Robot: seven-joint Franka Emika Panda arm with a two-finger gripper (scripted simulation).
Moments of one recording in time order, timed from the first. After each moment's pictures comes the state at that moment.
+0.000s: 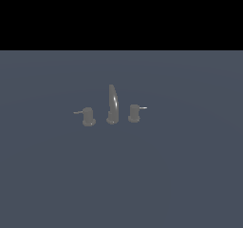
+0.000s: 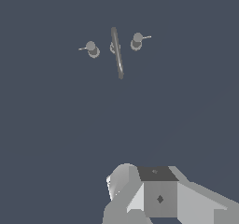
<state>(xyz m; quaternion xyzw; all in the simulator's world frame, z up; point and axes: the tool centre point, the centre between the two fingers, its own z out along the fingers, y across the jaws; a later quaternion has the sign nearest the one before) -0.257 0.002 0.487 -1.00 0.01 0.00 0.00</state>
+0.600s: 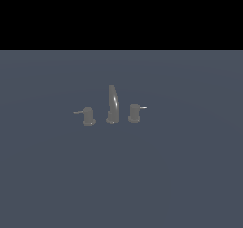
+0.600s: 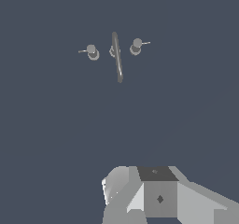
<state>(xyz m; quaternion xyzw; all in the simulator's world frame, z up) -0.250 0.006 0.494 -1.00 0.00 0.00 -0.01</state>
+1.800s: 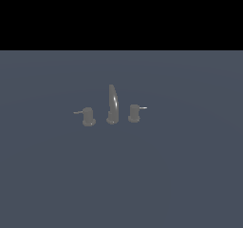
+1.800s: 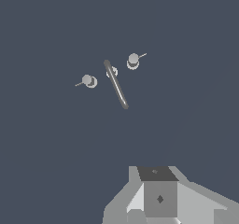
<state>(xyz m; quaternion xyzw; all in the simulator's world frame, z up) -0.148 0.006 0.455 -0.99 0.13 0.01 0.03</state>
